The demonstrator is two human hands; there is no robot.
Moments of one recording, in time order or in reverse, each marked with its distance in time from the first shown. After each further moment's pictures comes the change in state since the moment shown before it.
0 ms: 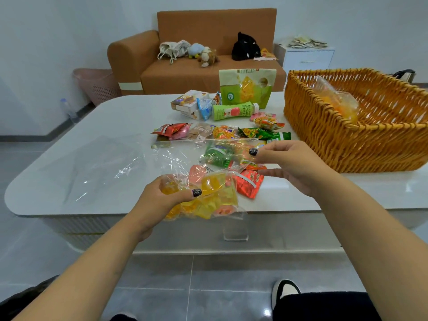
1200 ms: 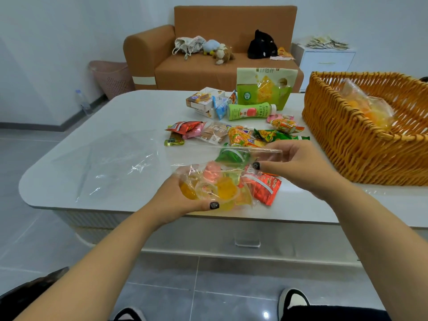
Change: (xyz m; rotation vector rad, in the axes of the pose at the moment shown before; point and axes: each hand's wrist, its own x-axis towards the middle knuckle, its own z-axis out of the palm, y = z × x) left_hand 0.017 0.002 -0.008 0.240 -0.101 0.103; right_hand 0.008 -0.008 0.017 -0.270 -0.153 -0.313
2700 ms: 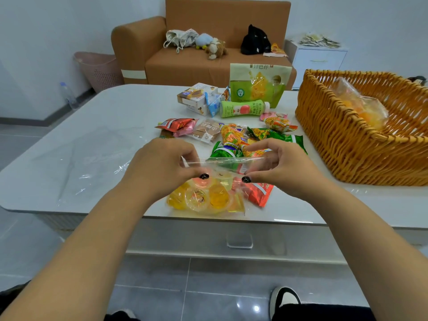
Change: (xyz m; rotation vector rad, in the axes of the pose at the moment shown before) left_hand 0.009 0.067 -0.020 0.623 0.250 0.270; right_hand 0.004 0.003 0.007 -0.074 -0.041 0.059
